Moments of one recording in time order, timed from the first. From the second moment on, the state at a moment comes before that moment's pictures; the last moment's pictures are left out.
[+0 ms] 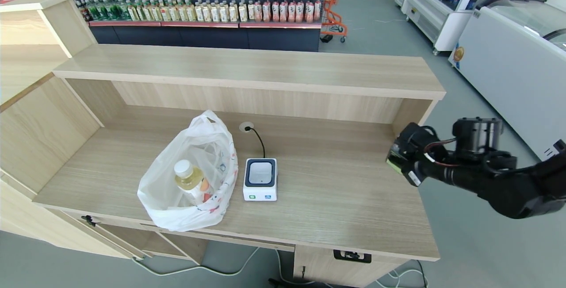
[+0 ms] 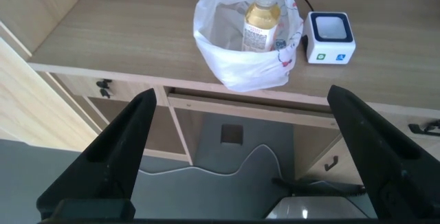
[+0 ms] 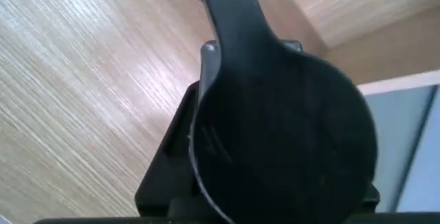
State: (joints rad) left arm 0.00 0.00 0.00 0.00 0.00 0.00; right arm 0.12 1.90 -0.78 -0.80 0.16 -0.75
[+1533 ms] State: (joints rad) left arm 0.00 0.00 0.00 0.00 0.00 0.00; right arm 0.87 1.05 -0.34 -1.14 0.55 -2.32
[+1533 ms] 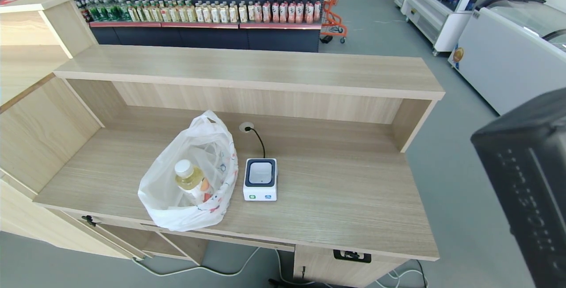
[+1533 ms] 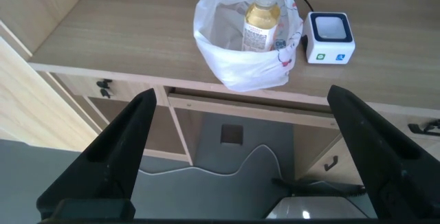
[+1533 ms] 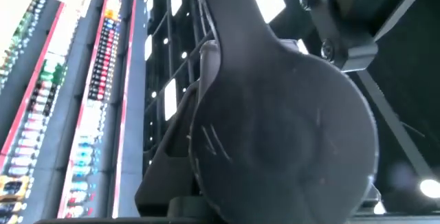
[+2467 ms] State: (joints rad) left arm 0.00 0.00 0.00 0.00 0.00 0.00; right arm 0.91 1.01 -0.33 -1.05 0.63 -2.31
